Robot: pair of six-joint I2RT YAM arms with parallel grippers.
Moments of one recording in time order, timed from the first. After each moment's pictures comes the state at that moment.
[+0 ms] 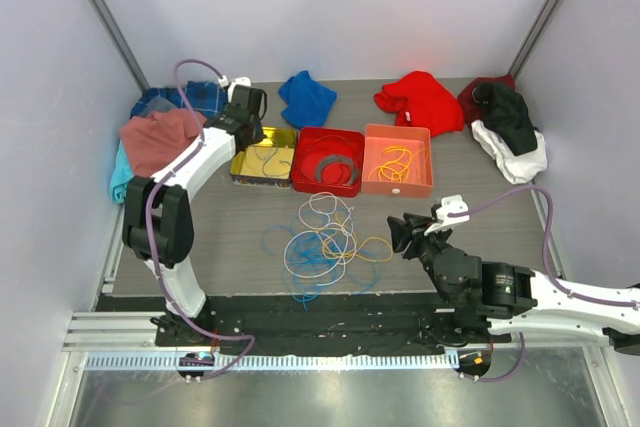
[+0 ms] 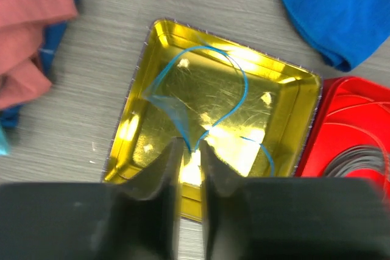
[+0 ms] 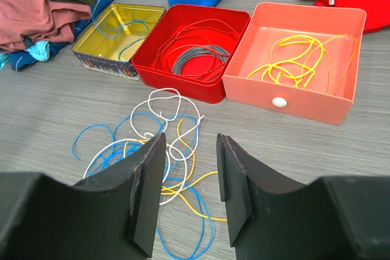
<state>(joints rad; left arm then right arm) -0.32 1.79 1.45 -0.42 -0.37 -0.41 1.38 0.52 0.55 -0.28 1.04 0.44</state>
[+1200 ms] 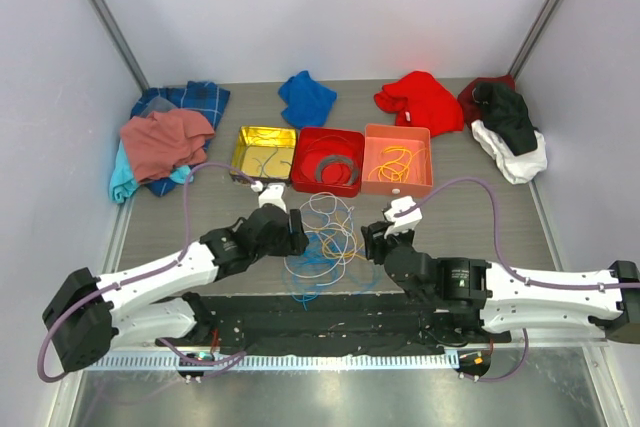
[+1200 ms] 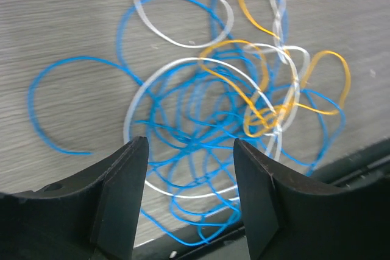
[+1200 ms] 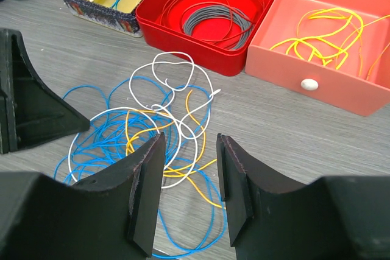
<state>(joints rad) -0.89 1.07 0.58 -0.27 -0.25 -0.74 1.38 0.82 0.58 -0.21 0.97 0.47</state>
